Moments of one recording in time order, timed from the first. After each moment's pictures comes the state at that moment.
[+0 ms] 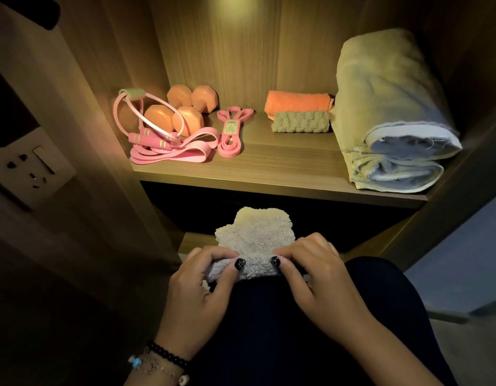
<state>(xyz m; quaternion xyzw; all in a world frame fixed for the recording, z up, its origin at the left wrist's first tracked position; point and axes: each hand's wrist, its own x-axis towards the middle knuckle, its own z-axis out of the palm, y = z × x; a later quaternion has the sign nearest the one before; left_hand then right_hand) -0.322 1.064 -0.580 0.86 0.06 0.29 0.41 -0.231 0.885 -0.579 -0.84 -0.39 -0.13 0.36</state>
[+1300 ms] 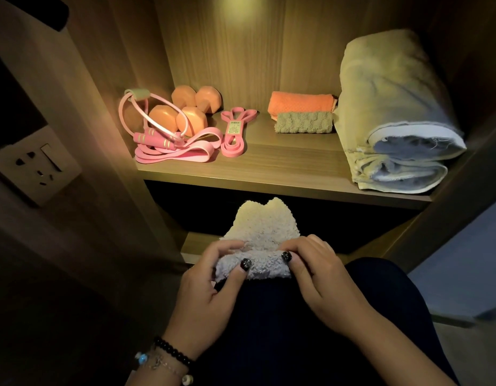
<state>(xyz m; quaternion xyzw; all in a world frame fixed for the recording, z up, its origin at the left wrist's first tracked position) -0.324 1.054 -0.578 0.85 0.09 0.21 0.48 -0.221 0.881 -0.587 -0.83 -0.41 -0.06 0.37</state>
